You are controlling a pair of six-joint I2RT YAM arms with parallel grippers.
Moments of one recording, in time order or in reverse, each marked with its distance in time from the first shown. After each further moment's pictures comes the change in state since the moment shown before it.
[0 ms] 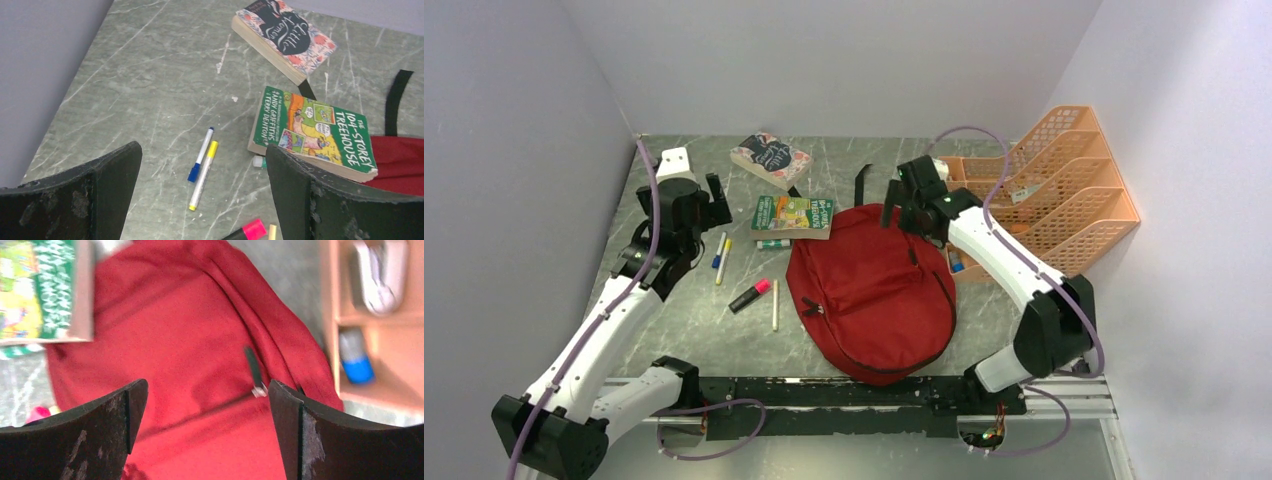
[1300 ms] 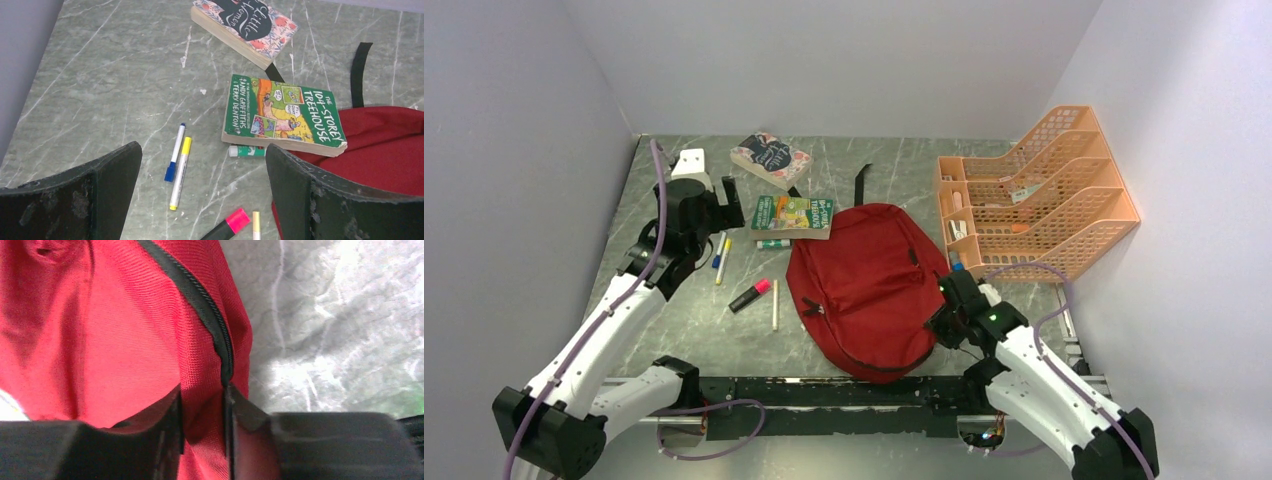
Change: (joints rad) left arm -0.041 0.016 -0.013 0.040 0.119 0.026; right arm 0.025 -0.769 -0.857 -0.188 -0.071 0.718
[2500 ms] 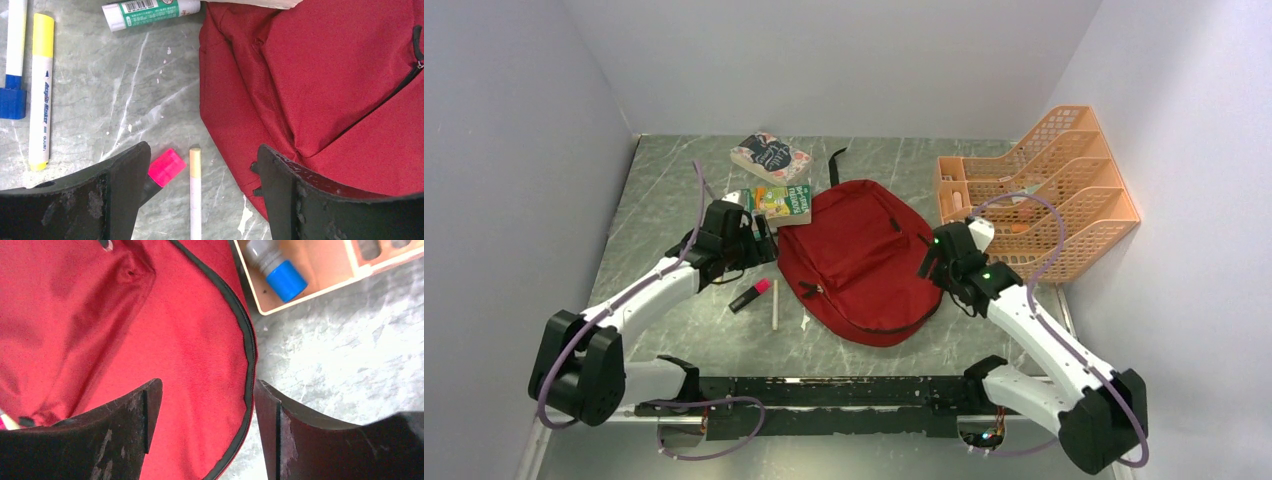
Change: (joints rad) left arm -0.007 0.260 -0.212 0.103 0.401 -0.334; right arm -0.034 0.259 0.287 0.188 0.227 -0.468
